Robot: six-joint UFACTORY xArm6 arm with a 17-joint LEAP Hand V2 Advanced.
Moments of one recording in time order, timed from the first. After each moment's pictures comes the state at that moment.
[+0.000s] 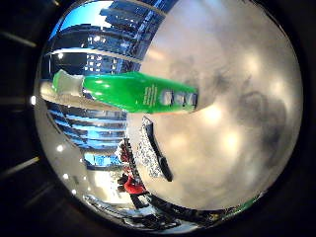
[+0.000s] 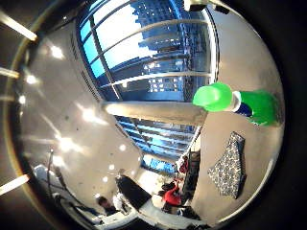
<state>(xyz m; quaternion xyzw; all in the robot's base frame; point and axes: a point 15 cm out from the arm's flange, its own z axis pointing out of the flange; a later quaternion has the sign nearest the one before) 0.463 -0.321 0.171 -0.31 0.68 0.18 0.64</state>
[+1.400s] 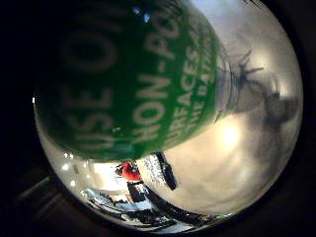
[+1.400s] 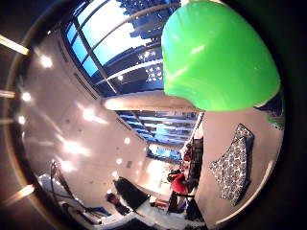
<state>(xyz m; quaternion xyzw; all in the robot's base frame) 0.540 -0.283 0.154 -0.36 0.66 0.23 0.62</state>
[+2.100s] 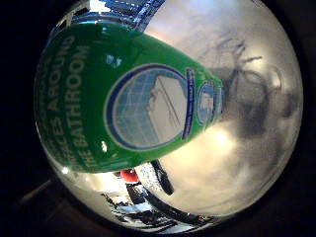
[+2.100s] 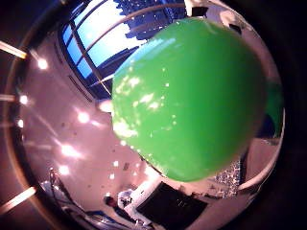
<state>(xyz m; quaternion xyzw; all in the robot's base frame) 0.570 -0.271 0.148 -0.37 0.67 0.24 0.60</state>
